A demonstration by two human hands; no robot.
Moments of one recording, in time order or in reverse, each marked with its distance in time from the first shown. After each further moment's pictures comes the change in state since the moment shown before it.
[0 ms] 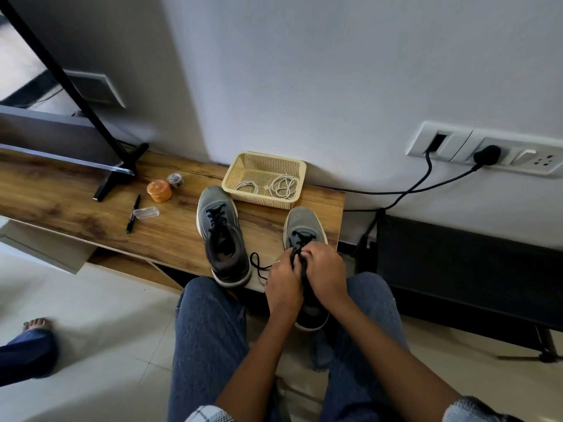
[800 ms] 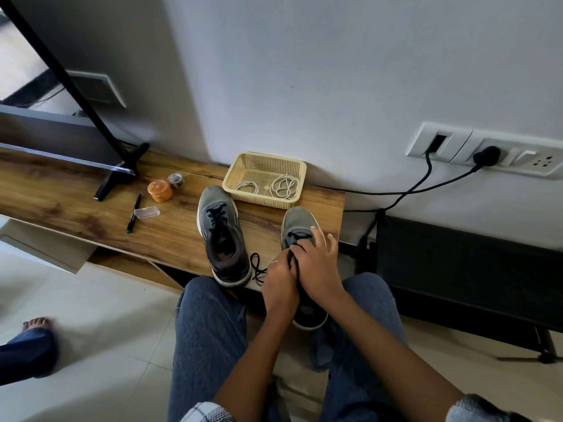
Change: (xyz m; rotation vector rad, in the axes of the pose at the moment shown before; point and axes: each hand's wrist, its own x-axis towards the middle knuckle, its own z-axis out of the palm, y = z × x) left_hand 0.001 -0.004 -0.005 0.015 -0.021 -0.008; right_hand 0.001 -0.008 0.004 -0.424 0.012 -0.283
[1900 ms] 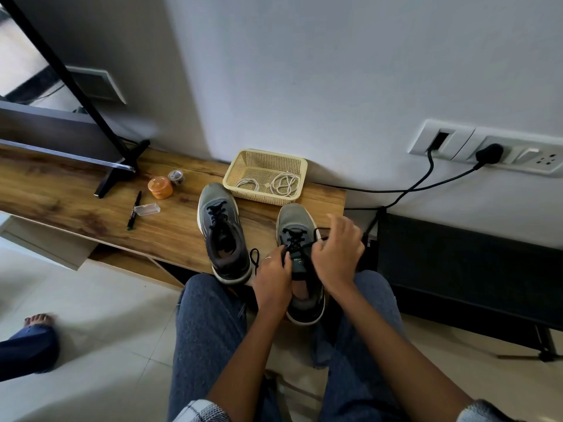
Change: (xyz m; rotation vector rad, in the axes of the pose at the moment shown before) left_hand 0.006 -0.007 -0.011 0.154 0.041 0.022; right_hand 0.011 0.009 -0.031 0.316 0.099 0.525
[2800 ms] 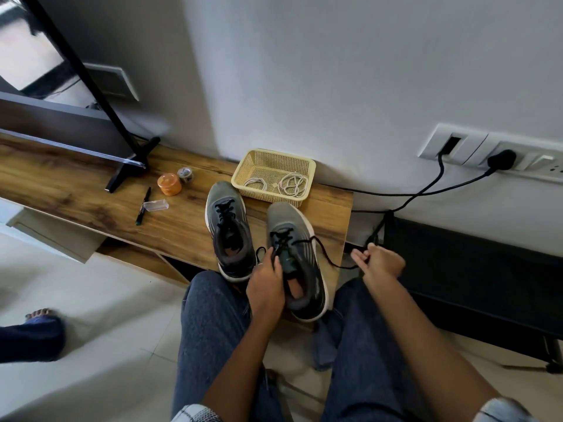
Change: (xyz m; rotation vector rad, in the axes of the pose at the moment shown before) left_hand -0.001 -0.027 -0.002 -0.051 0.017 -0.094; right_hand 0.031 0.045 -0.018 1.126 0.137 1.120
